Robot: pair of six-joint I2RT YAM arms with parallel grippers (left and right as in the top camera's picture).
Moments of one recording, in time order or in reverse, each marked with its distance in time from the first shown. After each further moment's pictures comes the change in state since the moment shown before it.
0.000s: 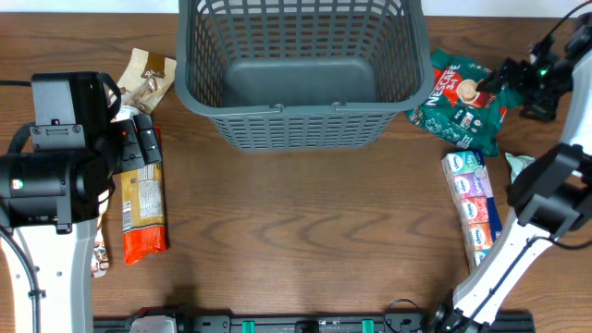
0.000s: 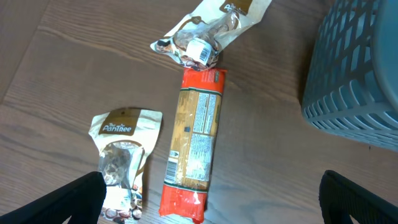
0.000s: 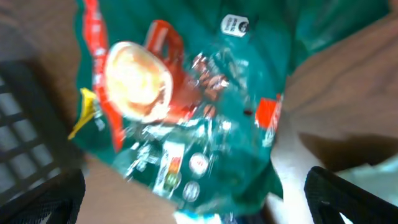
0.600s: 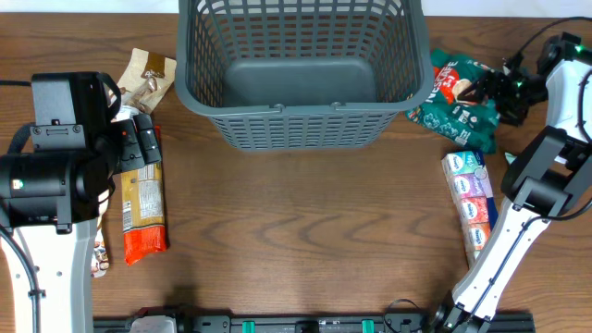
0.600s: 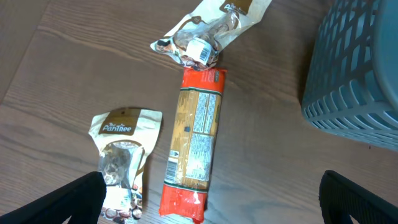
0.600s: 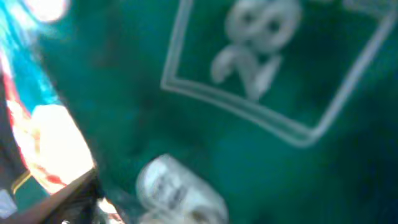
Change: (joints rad) left arm 0.000 0.000 0.000 0.000 0.000 0.000; right arm 0.003 0.206 0.001 0.167 -0.139 -0.055
